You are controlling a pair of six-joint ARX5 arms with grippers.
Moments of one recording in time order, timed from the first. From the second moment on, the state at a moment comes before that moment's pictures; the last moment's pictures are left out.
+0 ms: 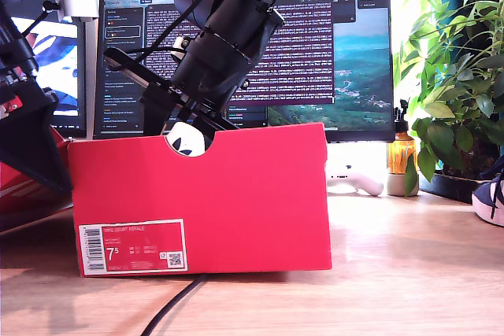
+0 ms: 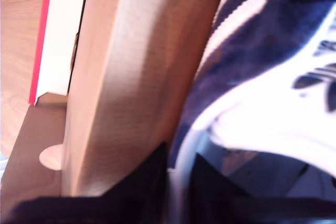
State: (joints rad) left arm -0.55 1.16 0.70 -0.52 0.03 0.47; right arm 0.78 2.03 1.60 -0.53 -0.31 0.65
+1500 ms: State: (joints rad) left arm -0.55 1.16 0.70 -0.52 0.03 0.47; right arm 0.73 2.05 1.91 -0.97 -0.20 0.40
